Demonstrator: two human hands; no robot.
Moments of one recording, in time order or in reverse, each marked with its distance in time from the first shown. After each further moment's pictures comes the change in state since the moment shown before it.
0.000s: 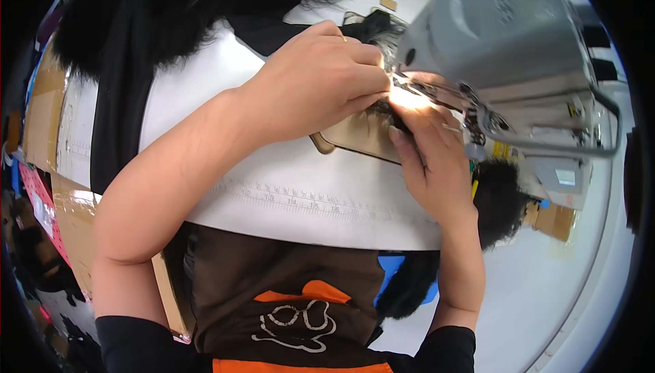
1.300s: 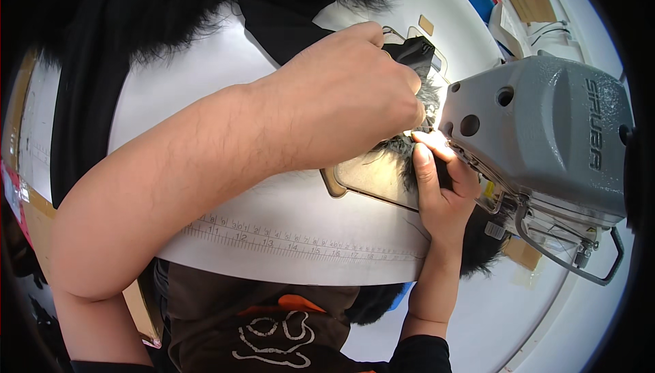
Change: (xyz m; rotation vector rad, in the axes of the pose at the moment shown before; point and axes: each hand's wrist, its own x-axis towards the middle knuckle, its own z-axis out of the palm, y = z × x) left_hand 0.007 -0.012 -0.001 0.093 -0.177 -0.068; right_hand 0.009 0.020 0.017 0.168 0.097 0.264
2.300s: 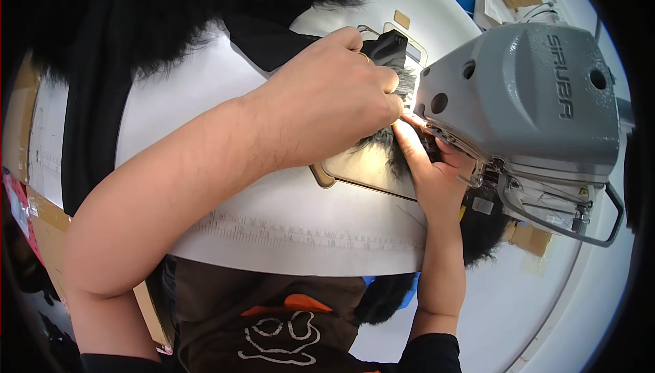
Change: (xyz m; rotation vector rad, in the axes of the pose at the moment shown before) left_hand -0.001 0.003 0.008 0.039 0.038 0.037; right_hand 0.015 -0.013 0.011 0.309 0.090 0.255
